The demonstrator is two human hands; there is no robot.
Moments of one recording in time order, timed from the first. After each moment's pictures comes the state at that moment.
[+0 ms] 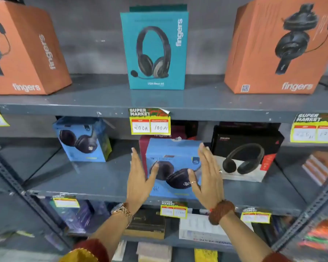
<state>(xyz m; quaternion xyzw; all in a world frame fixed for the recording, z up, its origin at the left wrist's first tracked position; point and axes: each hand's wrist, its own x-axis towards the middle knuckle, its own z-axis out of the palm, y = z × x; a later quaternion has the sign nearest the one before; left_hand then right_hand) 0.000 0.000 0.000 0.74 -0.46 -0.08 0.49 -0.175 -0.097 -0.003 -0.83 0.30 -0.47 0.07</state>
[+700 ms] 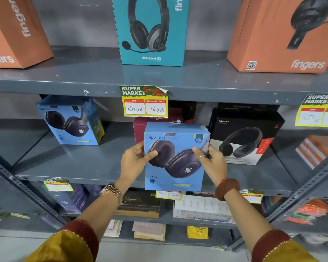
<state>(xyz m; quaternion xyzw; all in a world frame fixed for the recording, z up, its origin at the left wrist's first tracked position) 0.028 -0.020 -0.011 0.72 -0.39 -0.23 0.52 -0.187 -0.126 -0.010 -0.68 0.47 -0.39 0.40</state>
